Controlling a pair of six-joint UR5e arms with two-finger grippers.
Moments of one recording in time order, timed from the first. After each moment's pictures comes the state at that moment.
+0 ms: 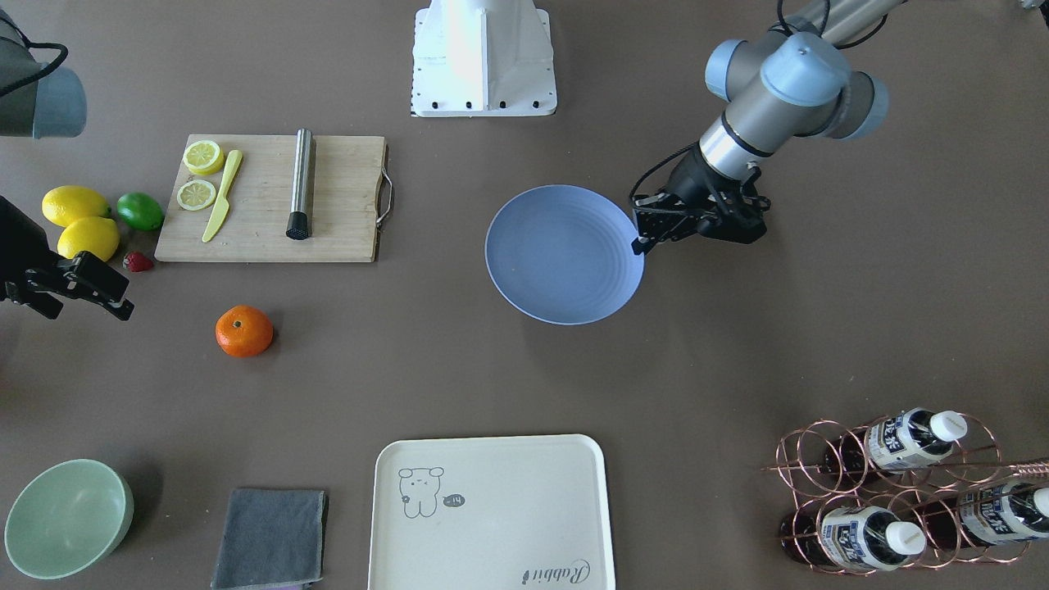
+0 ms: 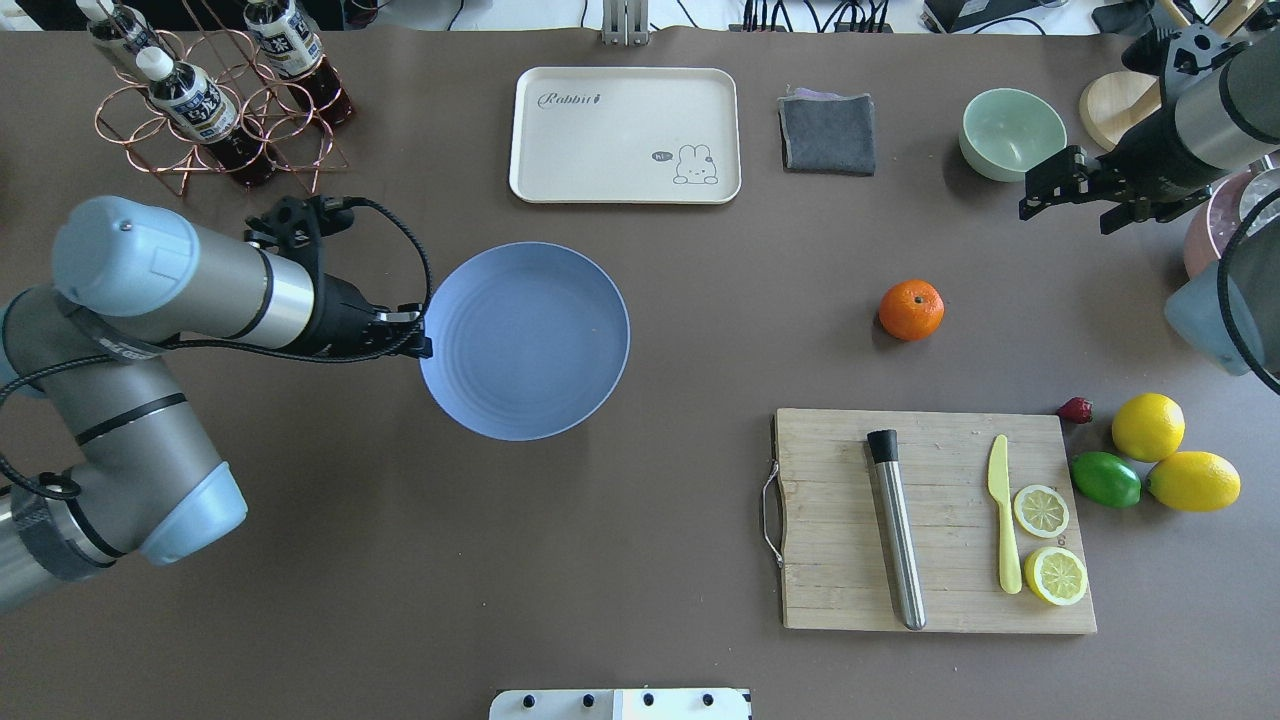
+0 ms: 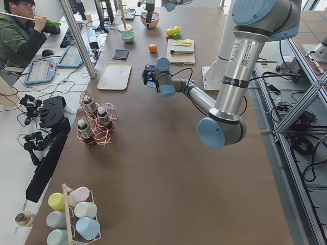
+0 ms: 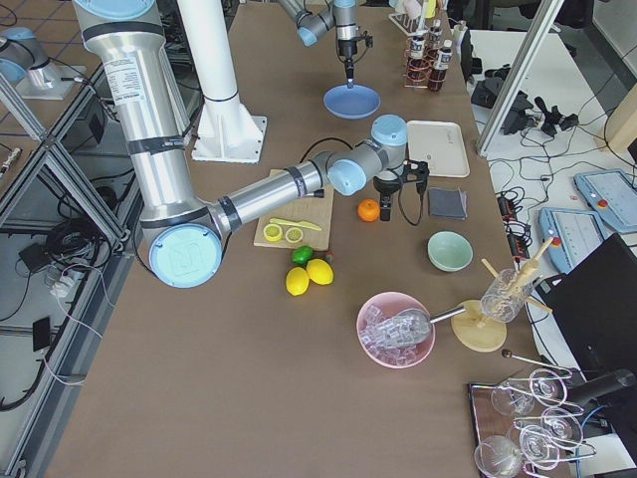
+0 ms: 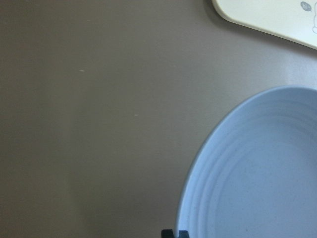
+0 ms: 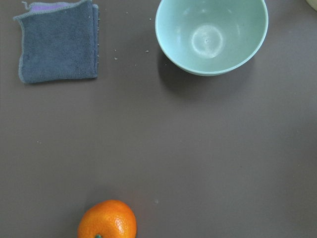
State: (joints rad) left arm -0.63 -1.94 -1.77 -2.13 -1.97 -1.38; right arm 1.10 -1.34 1.76 -1.34 2.24 0.88
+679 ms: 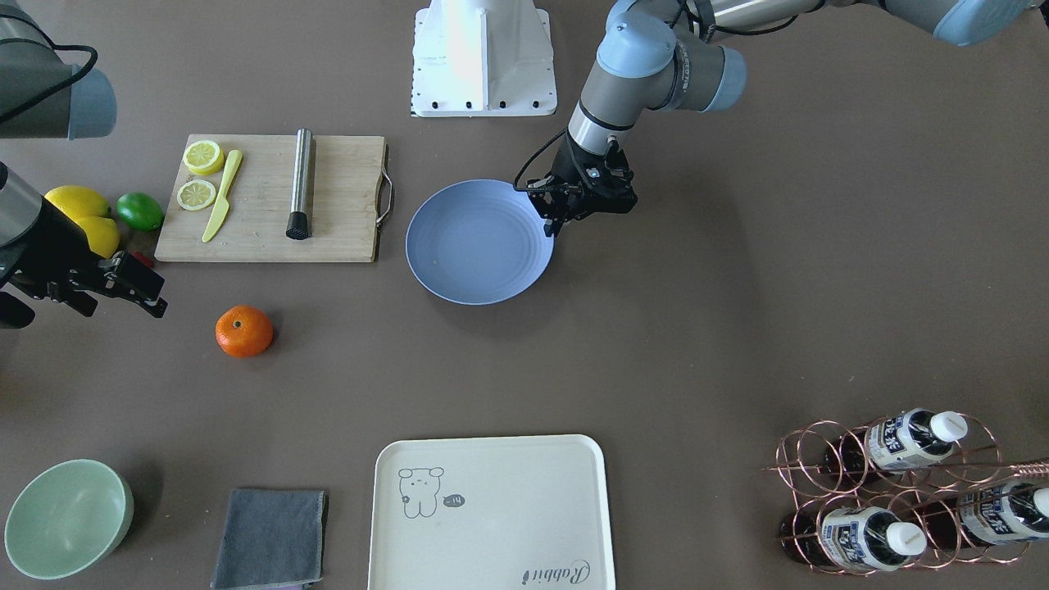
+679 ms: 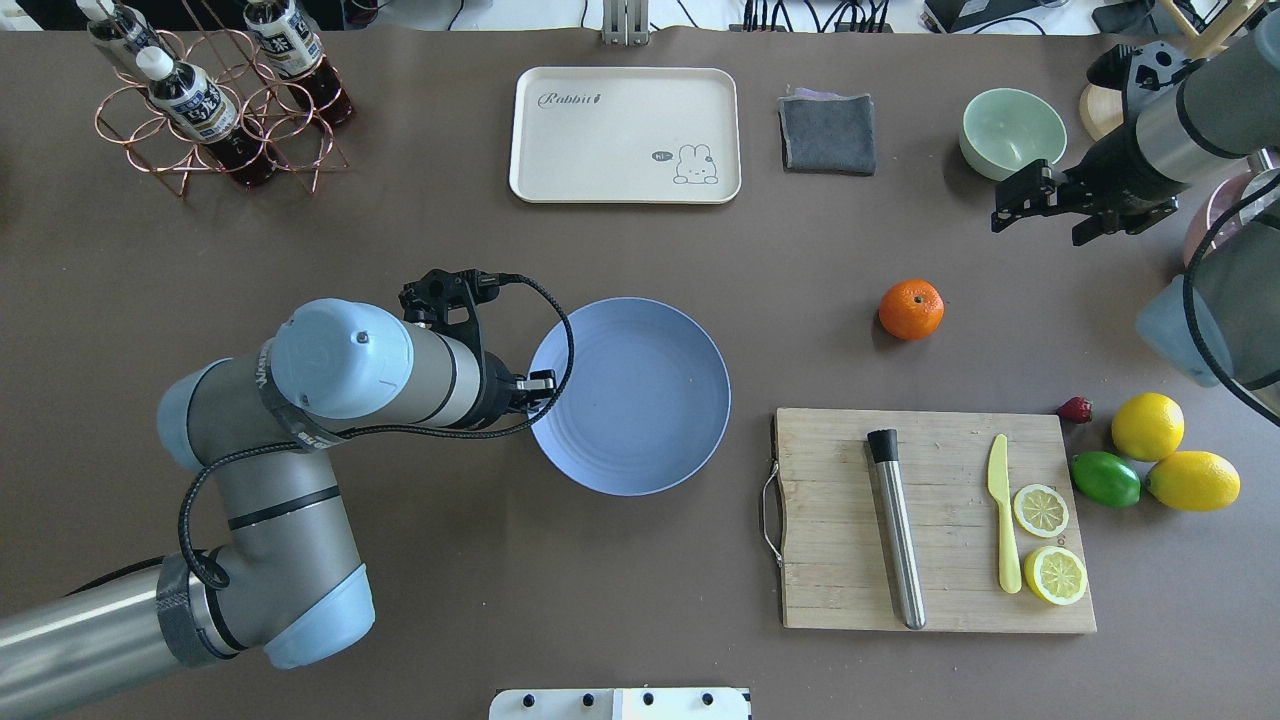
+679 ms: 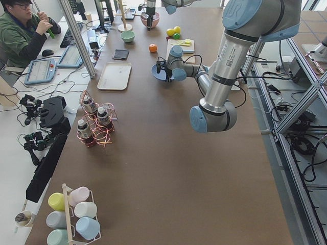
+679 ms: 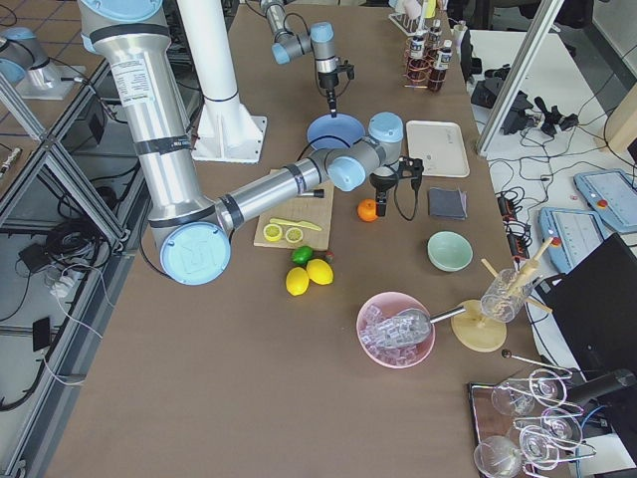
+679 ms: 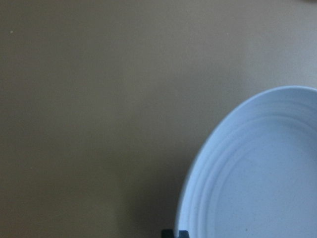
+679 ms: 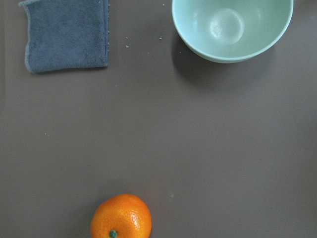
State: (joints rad) left arm -0.43 -2.07 -1.74 -1.96 -1.74 -1.44; right arm 1.04 -1.33 1.76 -1.34 2.22 0.93
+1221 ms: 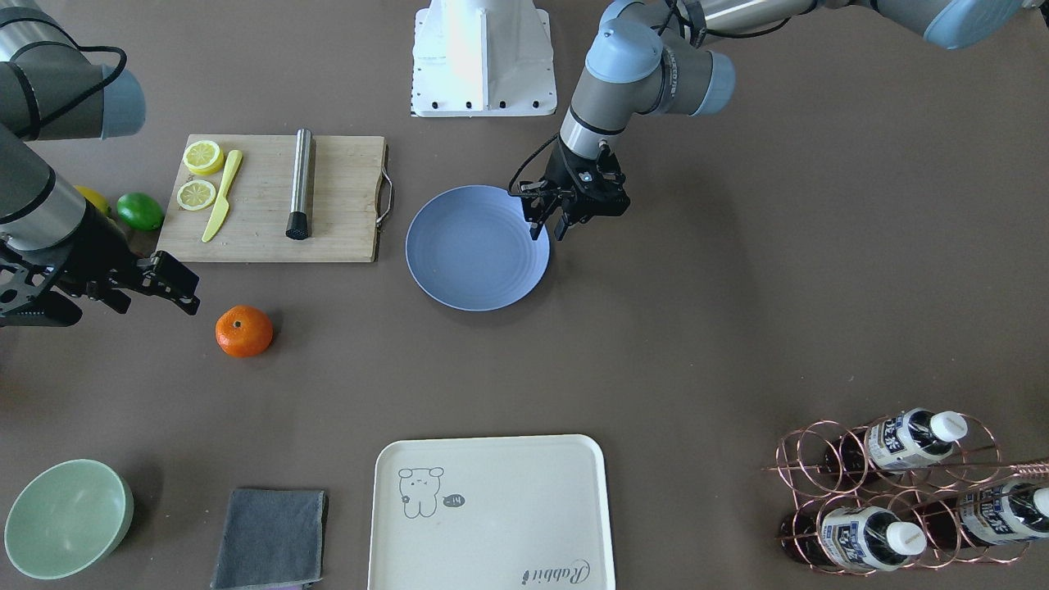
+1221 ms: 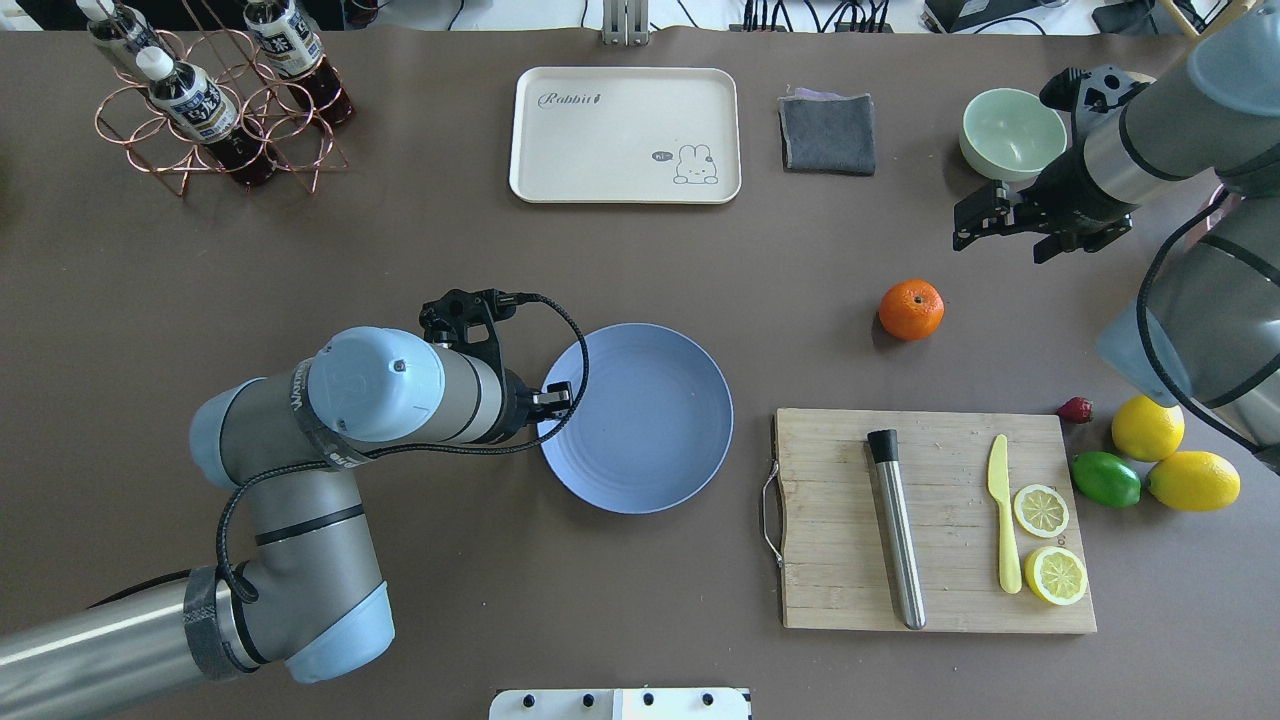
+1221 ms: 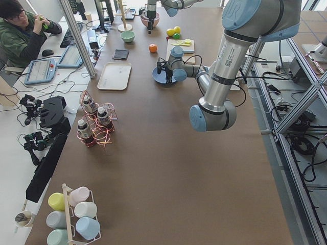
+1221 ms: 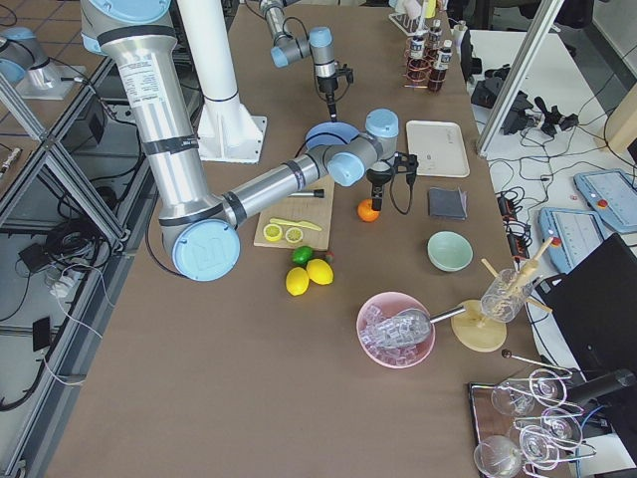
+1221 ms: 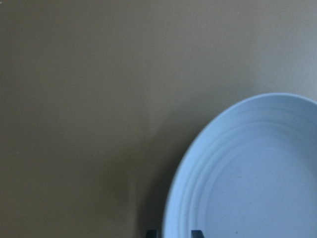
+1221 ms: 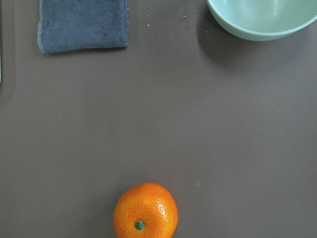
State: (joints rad) left arm -0.44 -2.09 -1.72 -1.96 -1.72 -1.45; right arm 0.97 -1.30 1.75 -1.34 2.18 0.96
